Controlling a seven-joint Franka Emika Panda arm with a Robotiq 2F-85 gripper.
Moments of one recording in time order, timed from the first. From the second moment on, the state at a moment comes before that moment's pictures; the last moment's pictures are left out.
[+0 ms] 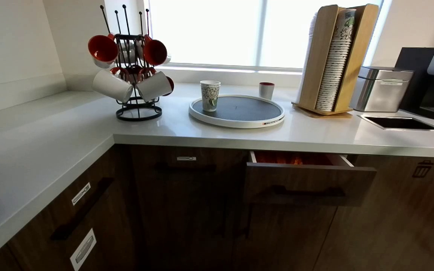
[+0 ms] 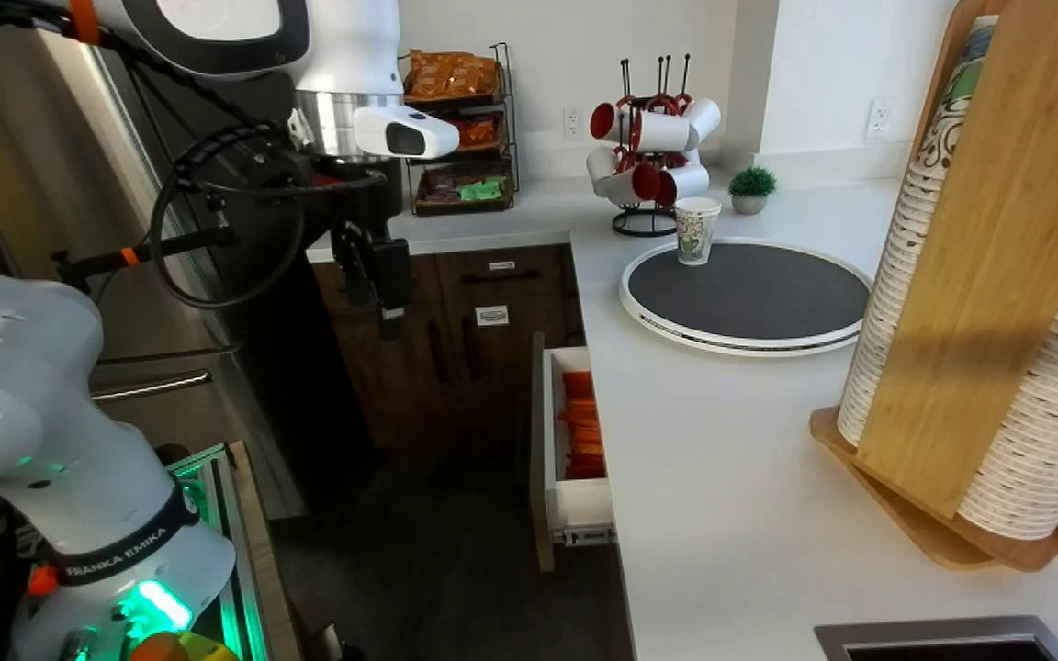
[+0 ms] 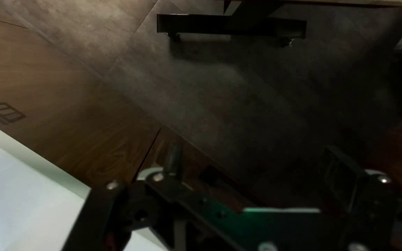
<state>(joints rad) -0.12 -0.65 -0.22 -2.51 -0.16 1.74 -0.28</state>
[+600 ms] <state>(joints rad) -0.07 -0.50 -0.04 -2.50 -0.04 1.85 0.07</state>
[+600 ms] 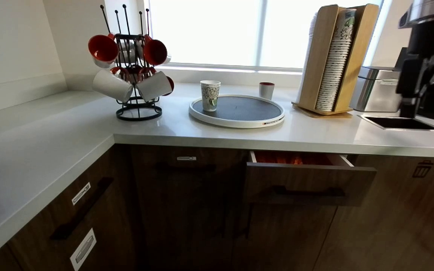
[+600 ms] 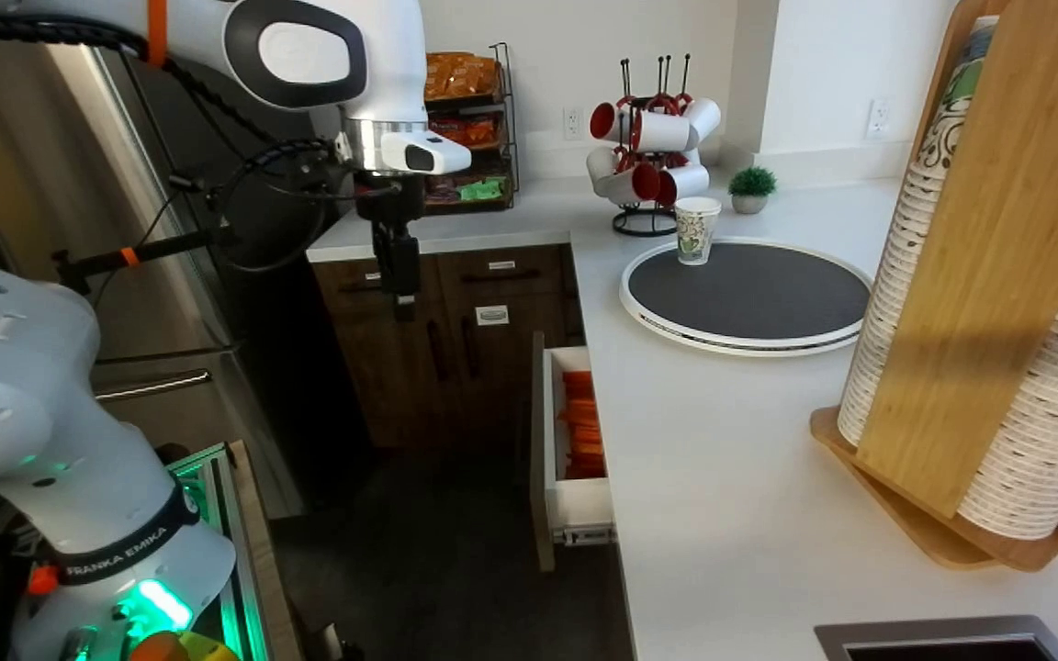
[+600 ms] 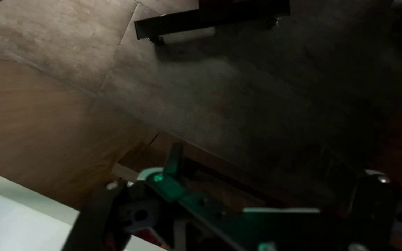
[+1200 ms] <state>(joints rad) -0.07 -0.13 0.07 -2.45 -0.04 2.44 0.52</state>
